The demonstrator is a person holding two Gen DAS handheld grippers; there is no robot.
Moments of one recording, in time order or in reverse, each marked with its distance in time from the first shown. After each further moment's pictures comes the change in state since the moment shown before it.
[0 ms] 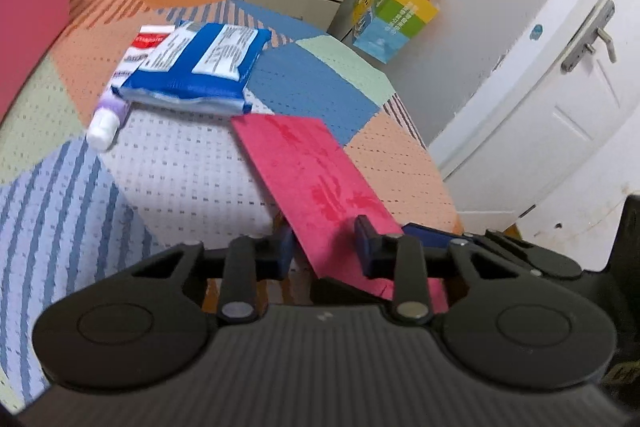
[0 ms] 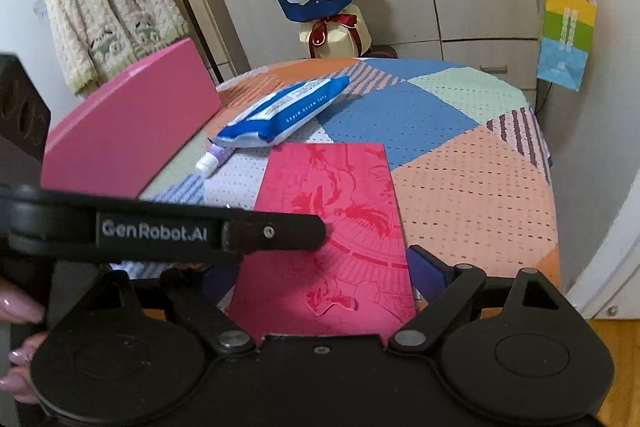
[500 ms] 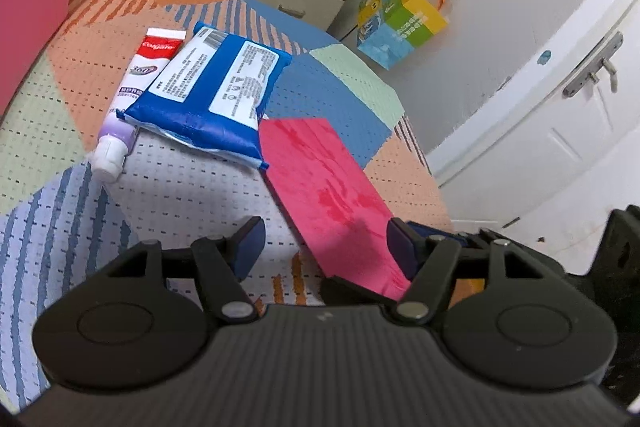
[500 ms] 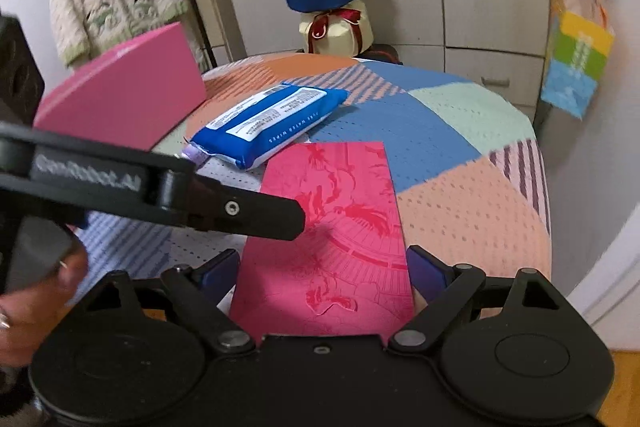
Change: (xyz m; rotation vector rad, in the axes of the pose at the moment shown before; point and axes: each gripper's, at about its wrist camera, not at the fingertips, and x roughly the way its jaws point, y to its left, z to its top) left arm 0.009 0.021 0.028 -0.055 0.026 -0.034; right arm 0.018 -0.012 0.023 -0.032 0.026 -0.006
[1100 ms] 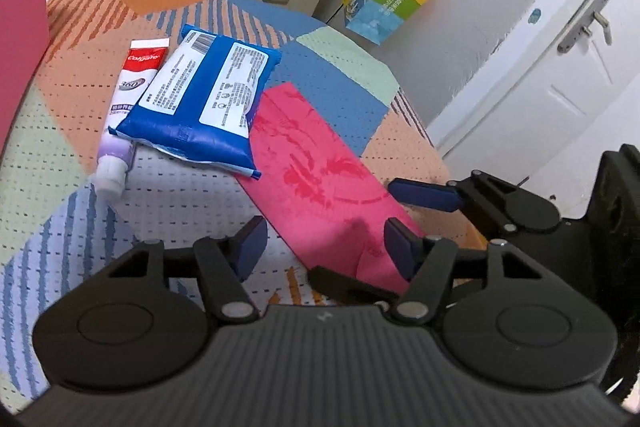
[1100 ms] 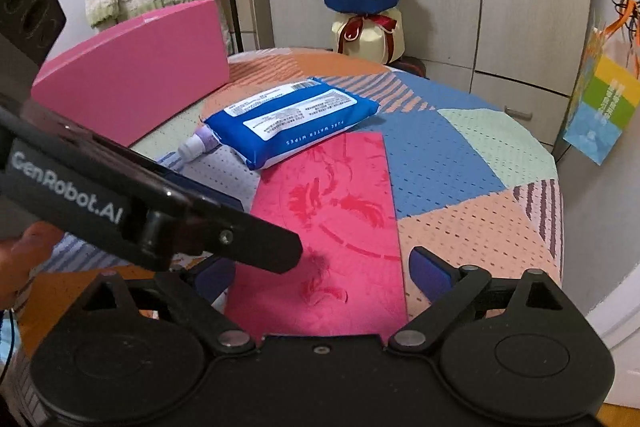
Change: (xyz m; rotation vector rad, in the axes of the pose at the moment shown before) left arm 0.000 -0.001 0.007 0.108 0.069 -0.001; right arm 0.025 0.015 0.009 -0.227 0.016 -0.005
